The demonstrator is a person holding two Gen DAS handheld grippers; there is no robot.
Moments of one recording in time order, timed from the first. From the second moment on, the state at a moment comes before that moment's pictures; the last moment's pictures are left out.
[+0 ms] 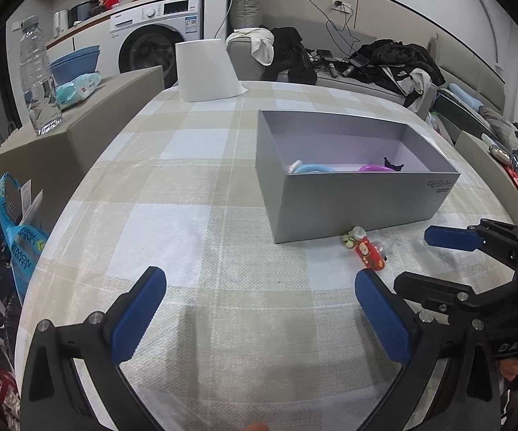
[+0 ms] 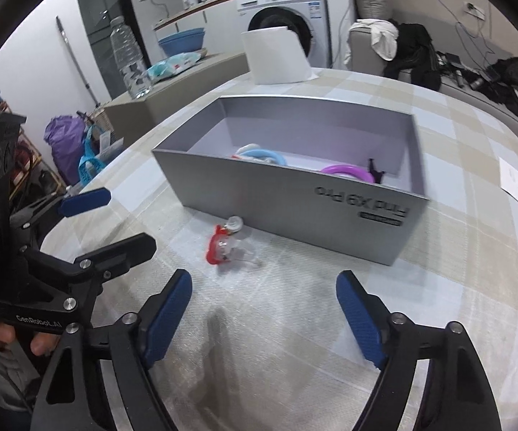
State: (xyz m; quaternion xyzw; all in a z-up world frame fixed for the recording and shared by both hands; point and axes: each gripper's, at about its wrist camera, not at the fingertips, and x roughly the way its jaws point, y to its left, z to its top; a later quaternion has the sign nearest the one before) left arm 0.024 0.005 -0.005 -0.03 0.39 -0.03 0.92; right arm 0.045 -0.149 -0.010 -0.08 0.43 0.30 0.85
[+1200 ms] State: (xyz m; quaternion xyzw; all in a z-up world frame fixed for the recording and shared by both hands) left arm 0.023 0.016 -0.005 -0.06 0.40 -0.03 0.92; right arm 0.049 -0.121 -0.014 -0.12 0.43 0.32 0.84
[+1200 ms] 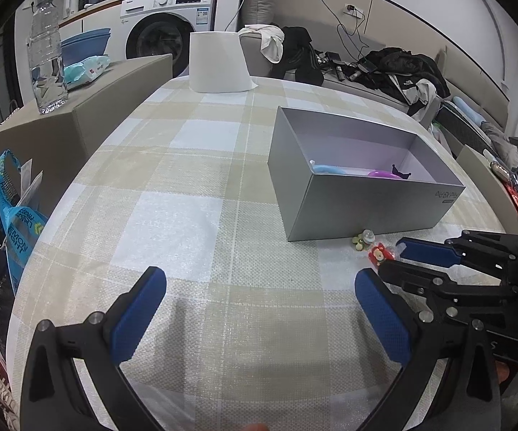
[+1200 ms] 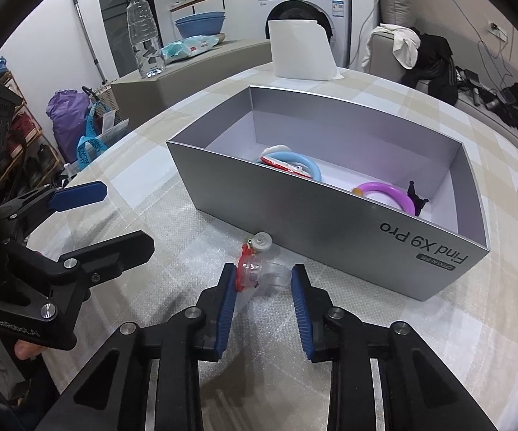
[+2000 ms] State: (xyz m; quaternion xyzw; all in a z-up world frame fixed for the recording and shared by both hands) left arm 0.046 -0.055 -0.008 0.03 0.42 -0.12 0.90; right arm 0.031 -0.197 0.007 -0.05 0.40 0.29 0.87
